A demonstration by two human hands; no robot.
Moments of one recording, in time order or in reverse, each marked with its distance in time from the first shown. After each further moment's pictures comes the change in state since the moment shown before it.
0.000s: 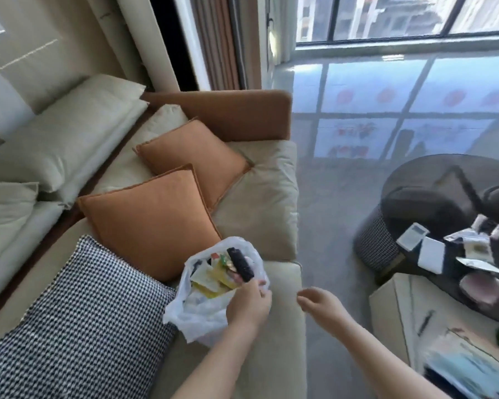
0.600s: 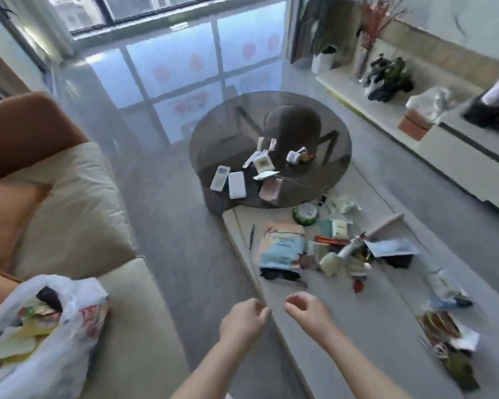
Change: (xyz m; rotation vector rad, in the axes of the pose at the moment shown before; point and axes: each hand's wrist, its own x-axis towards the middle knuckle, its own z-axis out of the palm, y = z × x) left_hand -0.185 0.163 0.289 0.441 -0.563 0.386; right_hand -0.236 0.313 -0.106 0.345 0.397 0.428
